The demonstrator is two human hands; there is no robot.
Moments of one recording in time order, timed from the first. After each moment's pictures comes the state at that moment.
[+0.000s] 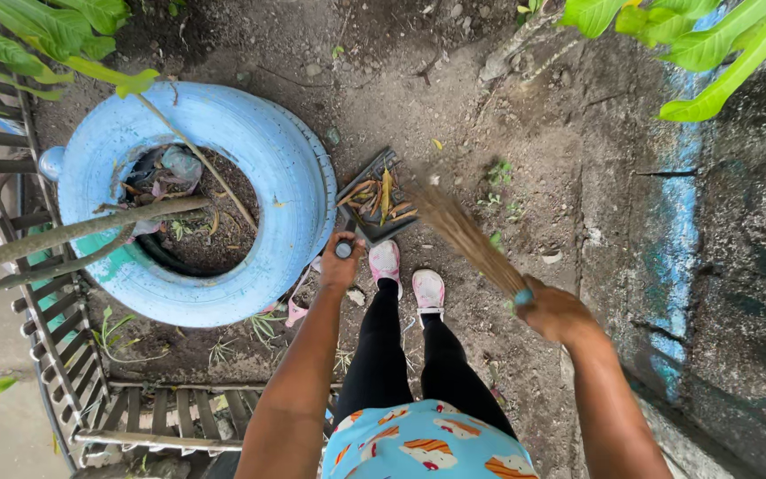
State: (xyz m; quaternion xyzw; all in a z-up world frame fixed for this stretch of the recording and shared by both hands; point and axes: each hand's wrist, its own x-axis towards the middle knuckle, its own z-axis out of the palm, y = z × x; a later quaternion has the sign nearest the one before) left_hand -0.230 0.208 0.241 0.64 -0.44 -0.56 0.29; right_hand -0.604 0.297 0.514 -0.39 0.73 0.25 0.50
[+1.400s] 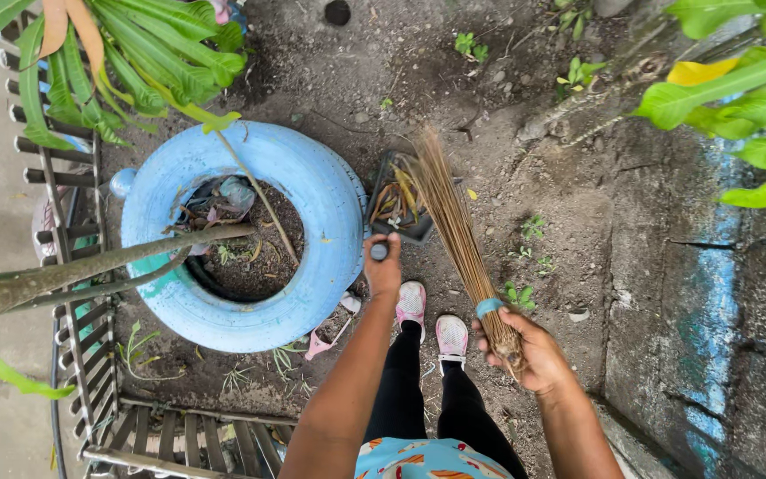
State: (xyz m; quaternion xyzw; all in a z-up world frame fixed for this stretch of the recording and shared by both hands) left_hand -0.279 0.127 0.297 0.69 -0.27 -0.49 0.47; right_hand -0.502 0.267 0.479 0.05 0.51 -0.41 0.76
